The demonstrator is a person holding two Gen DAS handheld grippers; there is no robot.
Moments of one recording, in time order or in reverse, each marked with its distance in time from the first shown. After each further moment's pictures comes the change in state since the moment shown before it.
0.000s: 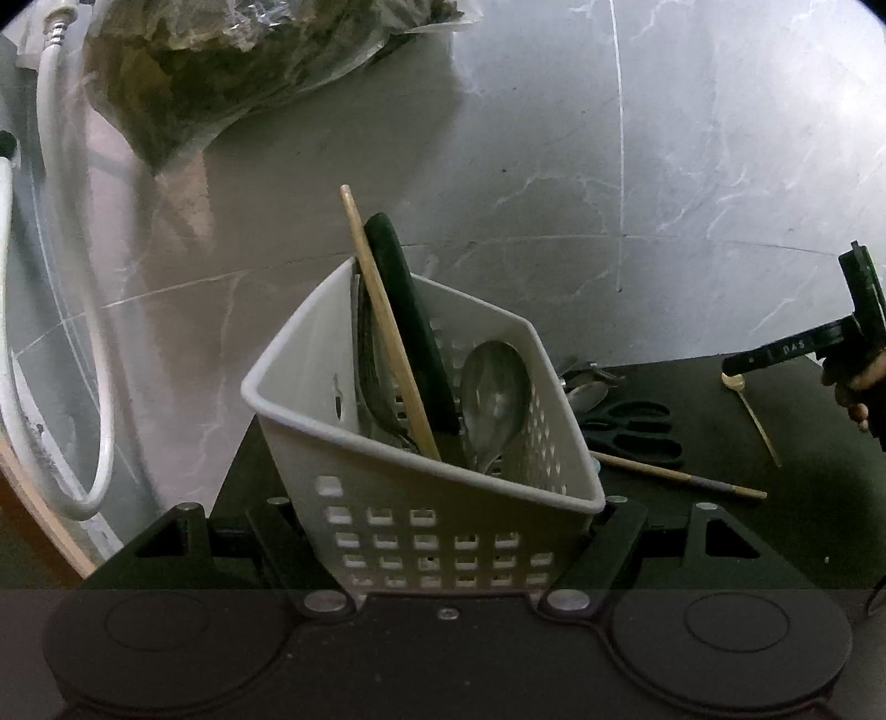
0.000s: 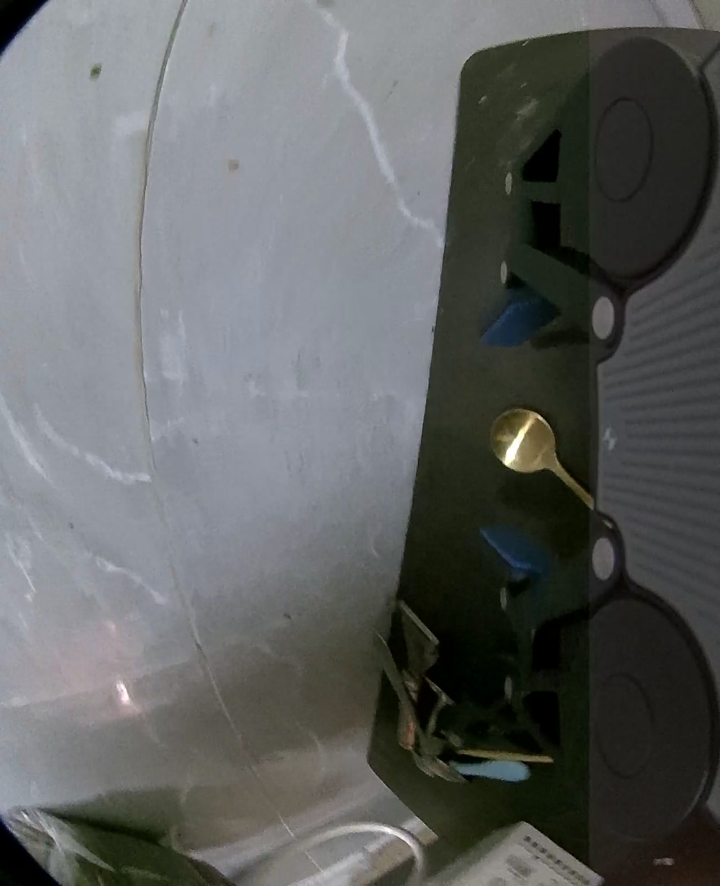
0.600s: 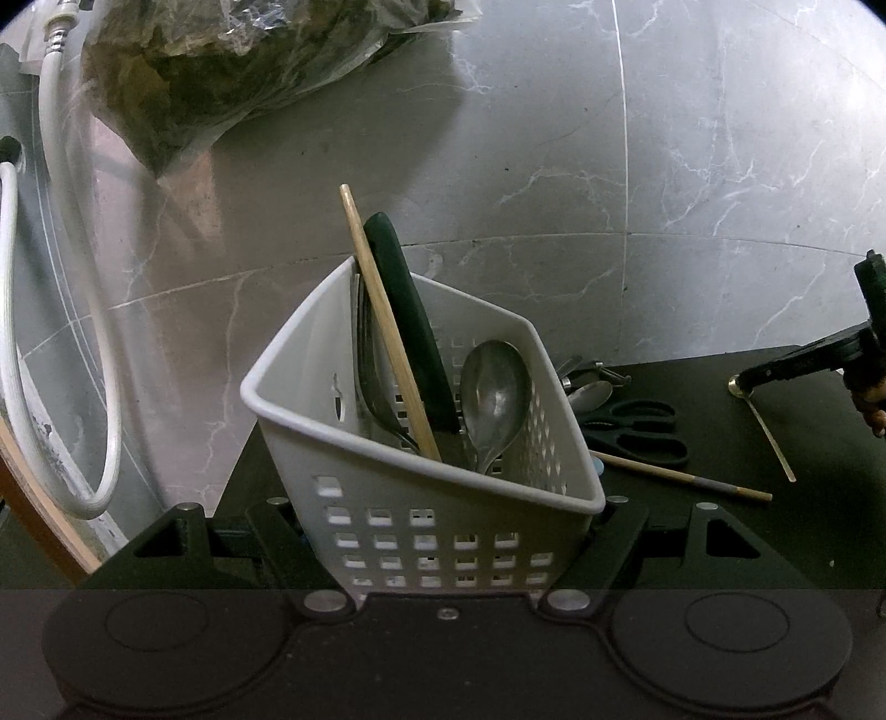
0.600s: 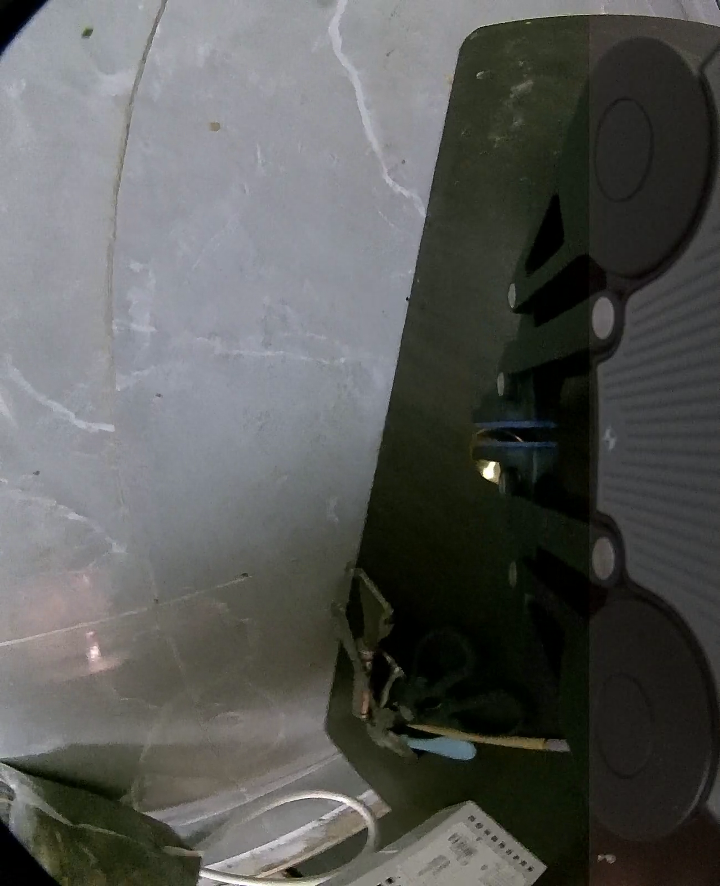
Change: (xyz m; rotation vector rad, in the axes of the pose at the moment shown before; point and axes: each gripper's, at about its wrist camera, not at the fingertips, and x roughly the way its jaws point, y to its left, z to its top) left arm -0.001 -0.010 0.002 0.004 0.003 0.019; right arm -0.004 0.009 -0.006 -0.015 0.015 0.051
